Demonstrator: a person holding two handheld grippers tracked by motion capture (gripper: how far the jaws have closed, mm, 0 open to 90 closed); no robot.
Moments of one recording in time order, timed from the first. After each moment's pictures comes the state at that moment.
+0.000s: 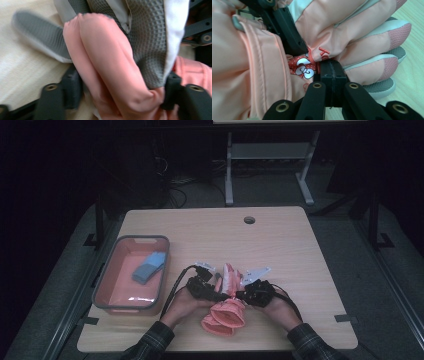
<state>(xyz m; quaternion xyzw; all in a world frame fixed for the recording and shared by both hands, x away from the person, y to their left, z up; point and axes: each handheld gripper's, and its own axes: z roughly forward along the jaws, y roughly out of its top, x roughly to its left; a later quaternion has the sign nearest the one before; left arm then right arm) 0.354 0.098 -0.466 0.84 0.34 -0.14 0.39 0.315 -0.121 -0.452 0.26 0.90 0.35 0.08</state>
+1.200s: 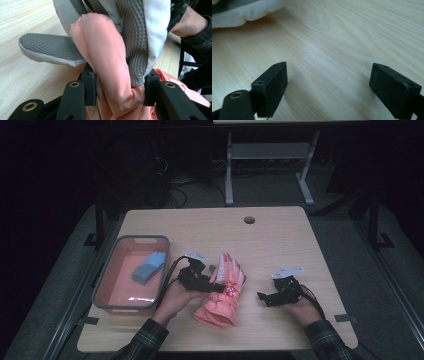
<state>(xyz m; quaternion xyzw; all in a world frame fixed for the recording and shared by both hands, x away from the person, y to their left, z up) 0.351 0.114 -0.414 0.85 0.31 -0.09 0.42 0.325 -0.202 -0.477 0.39 0.84 0.34 0.14</state>
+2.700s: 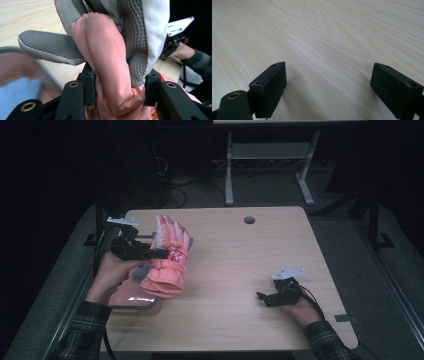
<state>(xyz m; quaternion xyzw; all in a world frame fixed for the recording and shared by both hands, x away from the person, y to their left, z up) 0.370 0.271 -0.308 0.80 0.39 -0.01 0.45 0.324 -0.203 -0.482 0.39 0.83 0.36 0.15</state>
